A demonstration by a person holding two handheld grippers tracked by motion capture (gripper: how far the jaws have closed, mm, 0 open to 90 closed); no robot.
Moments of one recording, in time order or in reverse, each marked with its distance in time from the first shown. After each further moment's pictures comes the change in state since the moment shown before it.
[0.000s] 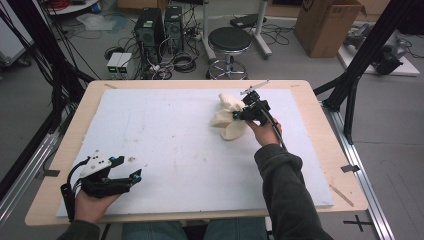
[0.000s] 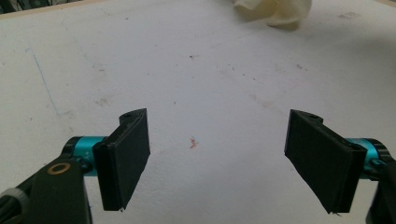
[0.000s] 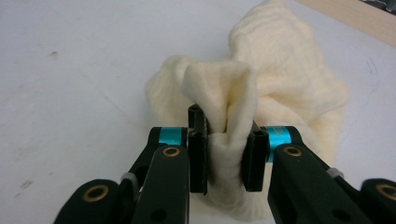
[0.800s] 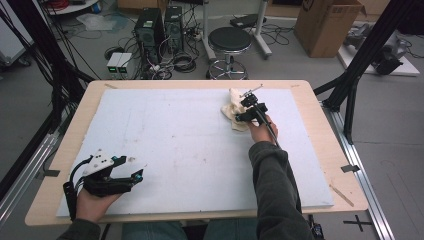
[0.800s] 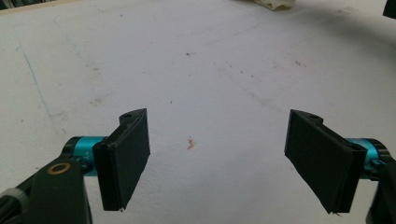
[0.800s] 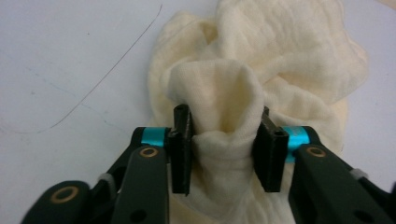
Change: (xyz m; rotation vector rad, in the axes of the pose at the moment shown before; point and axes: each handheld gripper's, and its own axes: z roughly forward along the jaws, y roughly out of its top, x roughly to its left) left arm 0.001 0.000 0.005 0.015 -0.015 0.006; right arm -0.034 -0.015 0.054 0.107 -0.170 0.057
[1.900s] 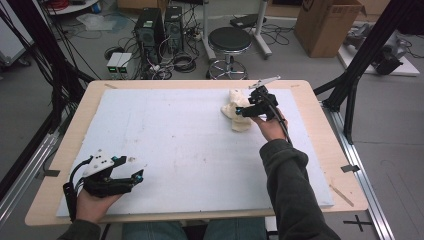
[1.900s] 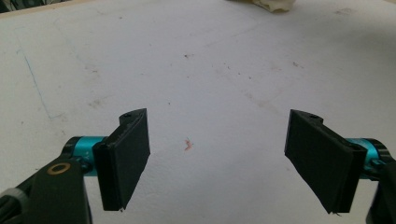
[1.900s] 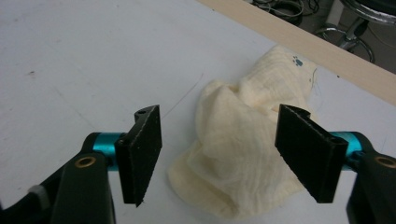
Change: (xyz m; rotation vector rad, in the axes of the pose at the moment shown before) left arm -0.003 0.001 -0.001 -0.004 0.002 0.008; right arm 0.002 0.009 -0.069 -0.190 0.092 -0.052
